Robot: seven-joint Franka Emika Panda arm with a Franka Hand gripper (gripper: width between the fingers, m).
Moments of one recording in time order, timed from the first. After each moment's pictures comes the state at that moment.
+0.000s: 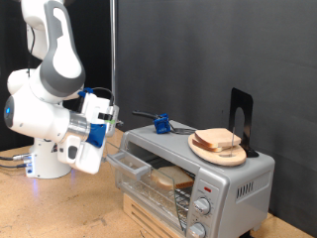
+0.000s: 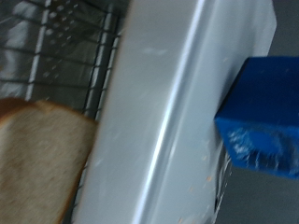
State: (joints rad) arm -0.52 -0.15 0.21 -2.64 1.17 1.78 -0.45
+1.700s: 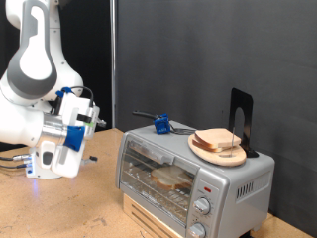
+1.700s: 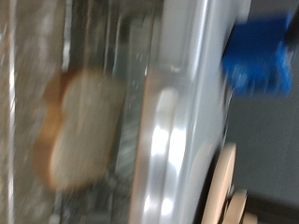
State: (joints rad) arm -0.62 -0.02 0.15 -2.50 1.12 1.70 -0.35
